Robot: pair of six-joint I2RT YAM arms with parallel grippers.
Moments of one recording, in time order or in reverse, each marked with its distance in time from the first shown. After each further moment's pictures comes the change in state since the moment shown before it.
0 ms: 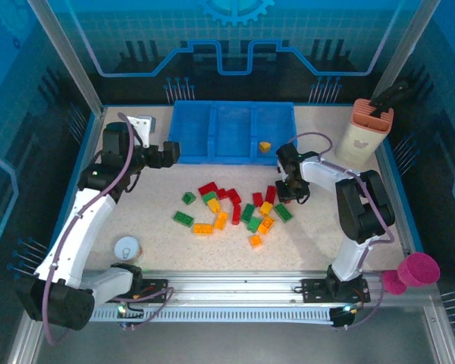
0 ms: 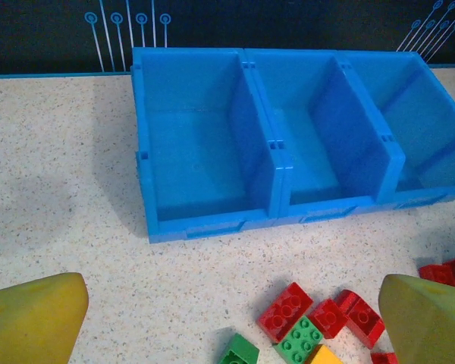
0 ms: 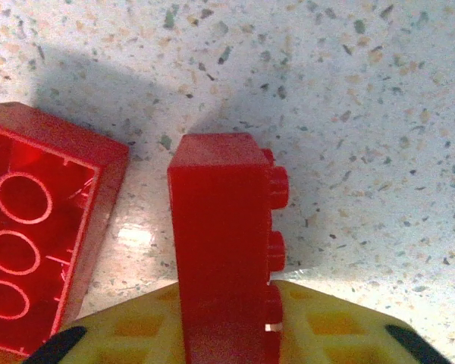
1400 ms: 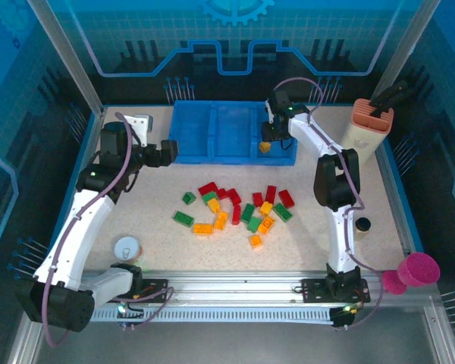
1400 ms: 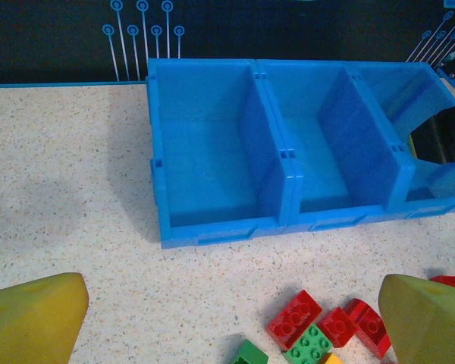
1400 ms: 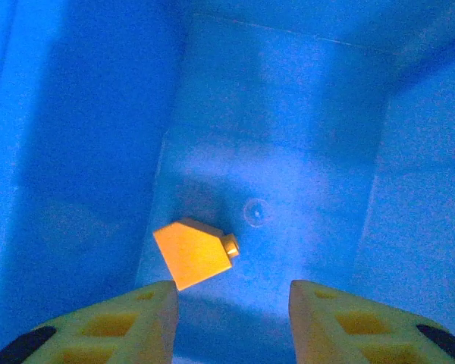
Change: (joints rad) left arm 0.006 -0.011 0.006 0.001 -0.027 0.002; right arm -0.050 0.438 0.878 -0.050 0.040 -0.071
